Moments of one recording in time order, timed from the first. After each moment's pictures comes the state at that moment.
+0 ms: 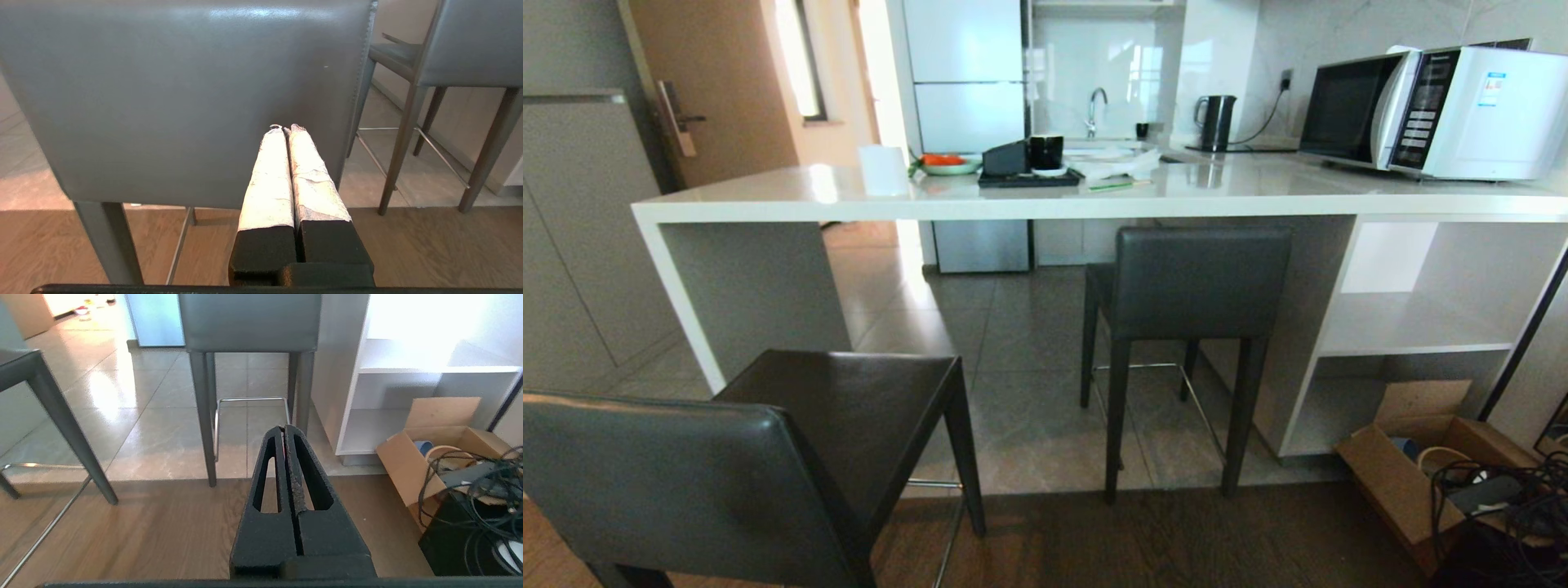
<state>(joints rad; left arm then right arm) 0.00 0.00 0.00 -0.08 -0.03 -0.01 0.00 0.00 0.00 0.00 0.02 -0.03</state>
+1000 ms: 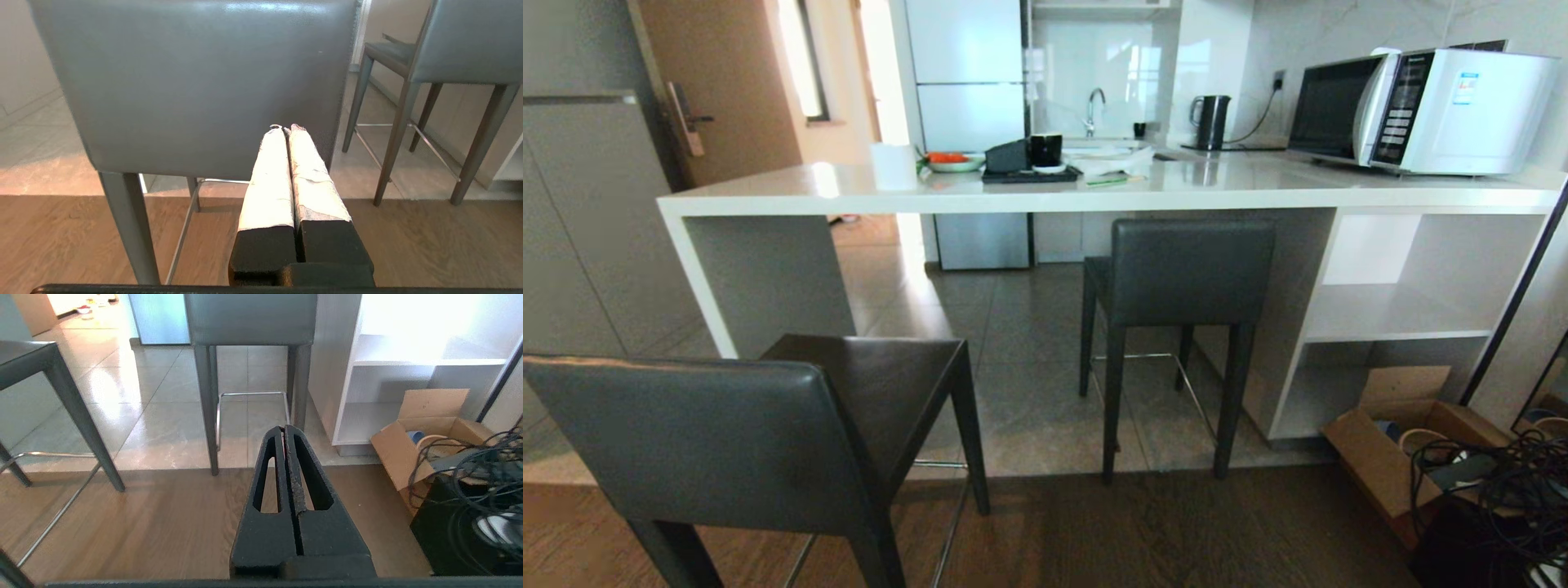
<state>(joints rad) 0.00 0.00 0.00 -0.08 -0.02 -0.02 0.00 0.00 0.00 0.00 0.01 -0.03</state>
